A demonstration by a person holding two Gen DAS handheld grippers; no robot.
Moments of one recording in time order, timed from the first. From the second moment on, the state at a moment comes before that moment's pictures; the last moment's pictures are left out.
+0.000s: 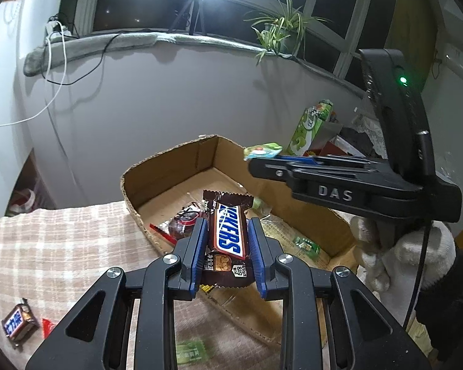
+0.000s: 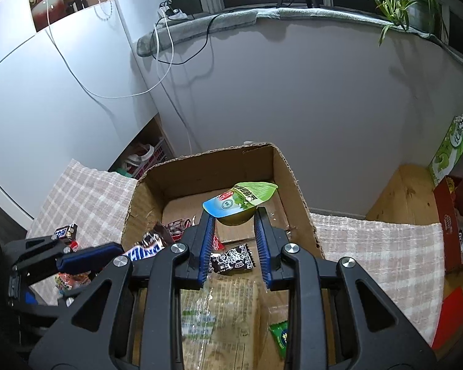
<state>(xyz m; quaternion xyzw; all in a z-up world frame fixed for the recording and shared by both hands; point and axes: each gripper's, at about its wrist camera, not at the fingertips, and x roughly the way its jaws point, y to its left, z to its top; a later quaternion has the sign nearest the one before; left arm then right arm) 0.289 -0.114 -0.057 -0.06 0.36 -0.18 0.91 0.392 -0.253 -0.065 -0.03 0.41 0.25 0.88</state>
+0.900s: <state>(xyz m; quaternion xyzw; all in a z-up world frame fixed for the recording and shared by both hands) 0.282 -0.126 -0.058 -0.05 0.37 -0.19 0.91 0.377 -0.267 -0.048 -0.02 0.38 0.21 0.90</state>
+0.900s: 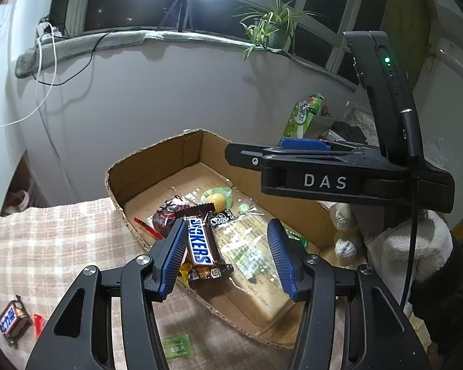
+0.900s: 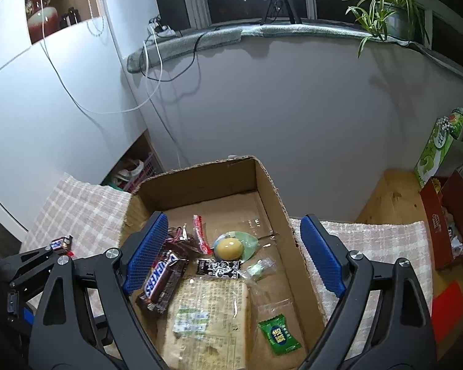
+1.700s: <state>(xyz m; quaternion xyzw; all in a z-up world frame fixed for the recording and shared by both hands) 0.220 -0.092 -0.035 -0.05 0.34 -0.18 0.92 0.302 -0.252 -0.022 -0.04 0.35 0.23 0.91</state>
